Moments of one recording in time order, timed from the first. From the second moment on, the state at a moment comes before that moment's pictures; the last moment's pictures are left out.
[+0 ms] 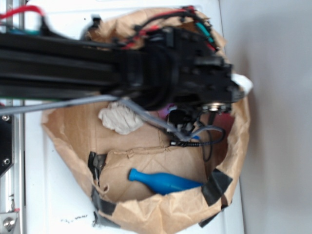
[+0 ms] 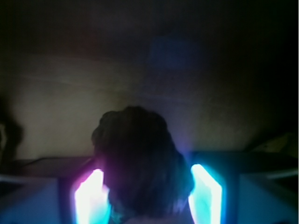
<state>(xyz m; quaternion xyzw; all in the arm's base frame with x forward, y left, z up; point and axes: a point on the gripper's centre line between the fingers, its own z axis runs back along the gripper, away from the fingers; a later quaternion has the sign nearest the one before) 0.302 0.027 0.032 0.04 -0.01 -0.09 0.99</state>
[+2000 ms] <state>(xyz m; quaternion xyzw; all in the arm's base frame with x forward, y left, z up) 0.231 0.001 0.077 0.00 0.02 -0.14 0.99</state>
